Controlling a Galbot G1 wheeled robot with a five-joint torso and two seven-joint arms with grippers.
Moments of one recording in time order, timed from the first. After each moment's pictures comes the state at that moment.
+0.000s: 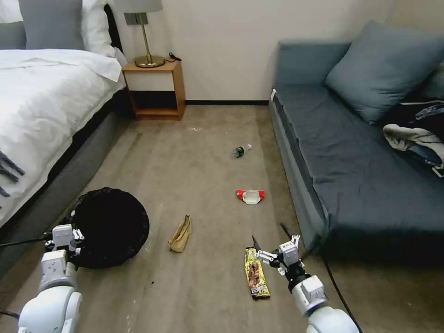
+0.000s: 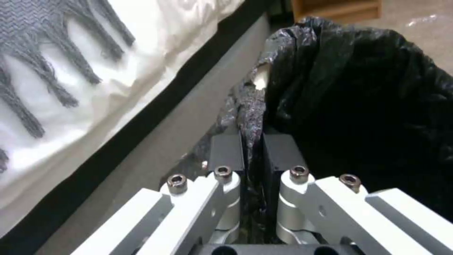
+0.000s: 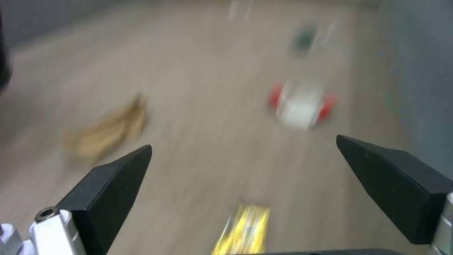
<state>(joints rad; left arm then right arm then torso) 1.54 -1.29 -0.90 -1.94 -0.13 0.23 -0.18 -1.49 1.07 0.16 1.95 0.28 -0.21 0.11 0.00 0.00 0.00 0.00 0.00</state>
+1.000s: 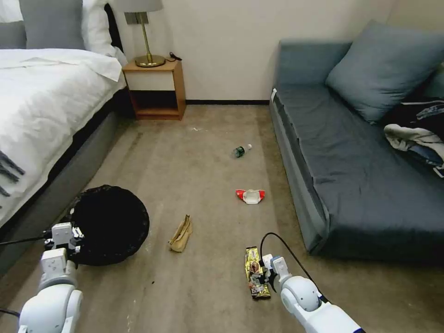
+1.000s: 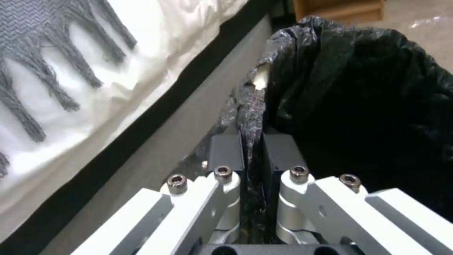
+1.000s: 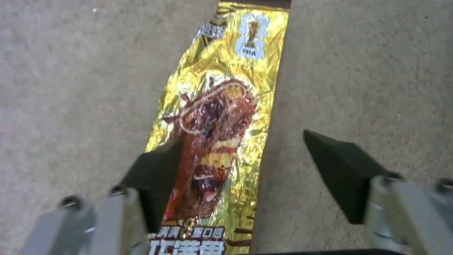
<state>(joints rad) 1.52 -1.30 -0.90 -1.93 -0.12 0.24 -0.18 -1.15 1.19 0.00 1.41 0.35 -0.53 0.08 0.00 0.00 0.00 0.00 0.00</state>
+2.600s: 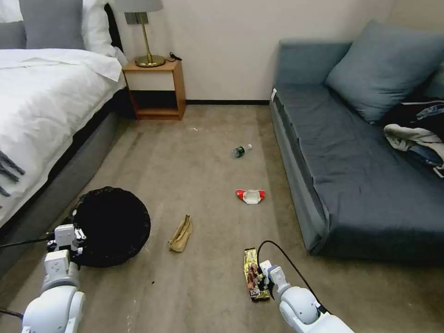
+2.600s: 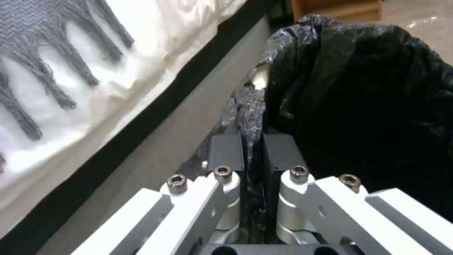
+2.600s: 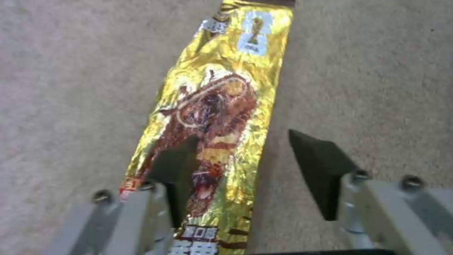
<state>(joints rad) 1.53 -1.31 -0.89 -1.92 -0.11 0.22 -0.17 -1.19 1.19 -0.02 1.40 0.24 -0.45 0.08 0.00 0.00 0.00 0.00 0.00</state>
